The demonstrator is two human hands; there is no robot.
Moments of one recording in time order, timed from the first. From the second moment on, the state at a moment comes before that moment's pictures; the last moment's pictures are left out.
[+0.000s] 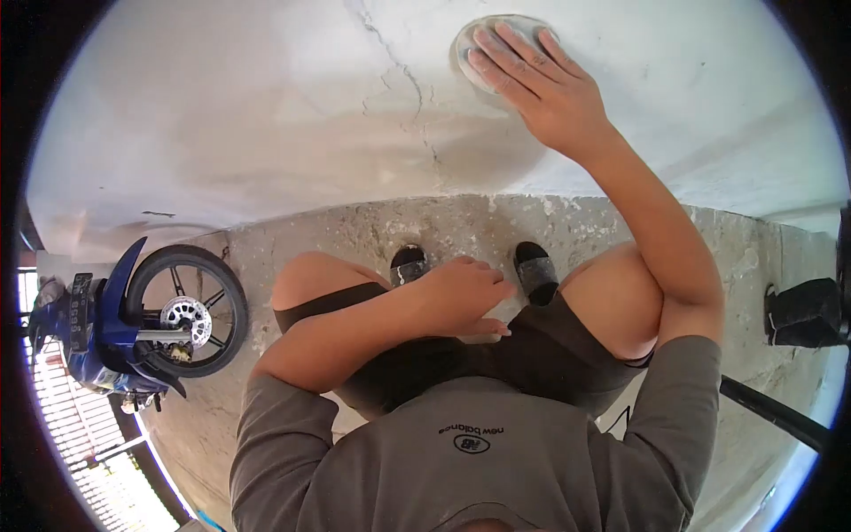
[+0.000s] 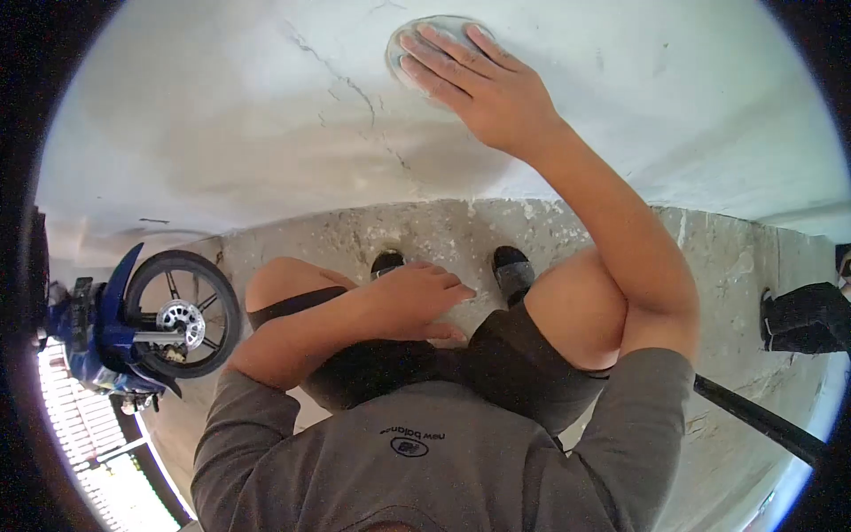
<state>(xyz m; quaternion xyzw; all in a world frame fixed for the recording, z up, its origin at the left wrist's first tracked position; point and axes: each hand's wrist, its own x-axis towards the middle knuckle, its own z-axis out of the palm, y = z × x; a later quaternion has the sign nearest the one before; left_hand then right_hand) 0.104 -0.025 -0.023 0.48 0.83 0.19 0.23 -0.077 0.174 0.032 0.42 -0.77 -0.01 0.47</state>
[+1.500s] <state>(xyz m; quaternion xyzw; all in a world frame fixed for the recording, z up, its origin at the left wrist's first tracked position) 0.065 -0.035 0.023 0.49 0.82 0.24 0.16 -0.072 0.164 0.034 0.44 -0.78 0.18 0.41</state>
